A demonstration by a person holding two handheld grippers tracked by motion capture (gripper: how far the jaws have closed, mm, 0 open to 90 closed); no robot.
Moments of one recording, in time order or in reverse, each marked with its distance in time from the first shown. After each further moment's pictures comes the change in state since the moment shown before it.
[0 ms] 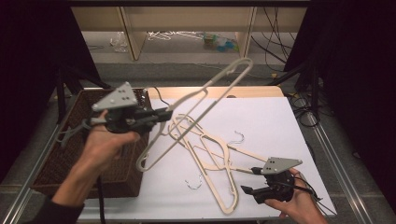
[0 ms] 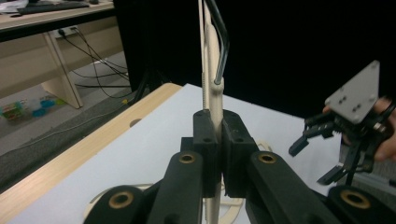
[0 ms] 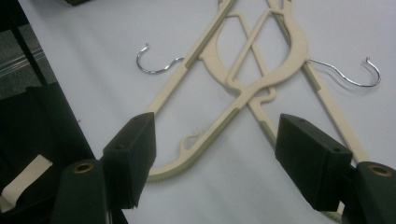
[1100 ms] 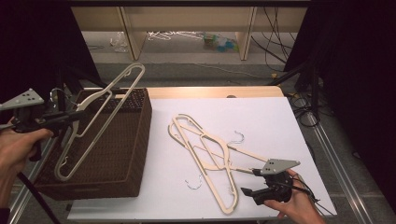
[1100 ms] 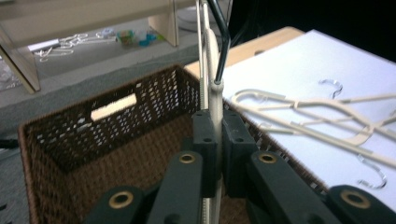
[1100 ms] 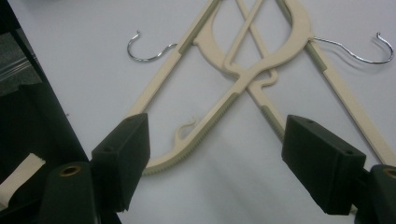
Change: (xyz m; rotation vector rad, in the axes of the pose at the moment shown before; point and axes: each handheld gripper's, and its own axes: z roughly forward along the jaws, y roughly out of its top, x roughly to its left) left arm 0.130 -0.096 -0.126 0.176 0.353 -0.106; right arm -0.006 -0.012 0.012 0.014 0.006 0.041
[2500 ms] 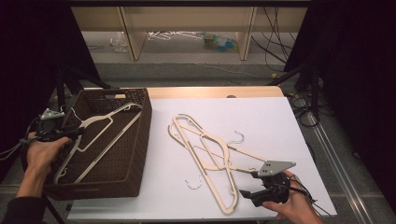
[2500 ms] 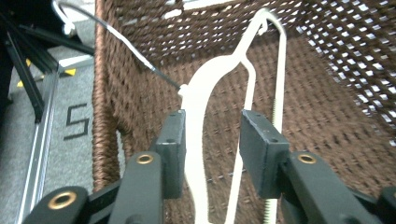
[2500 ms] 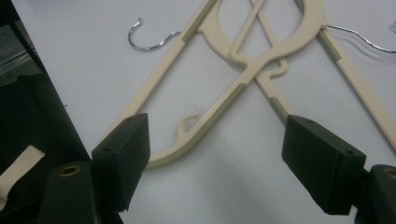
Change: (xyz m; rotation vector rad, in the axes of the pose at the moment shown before) left arm 0.036 -0.070 0.055 0.227 0.323 -0.143; right arm 0.001 -0.004 0.008 0.029 0.015 0.004
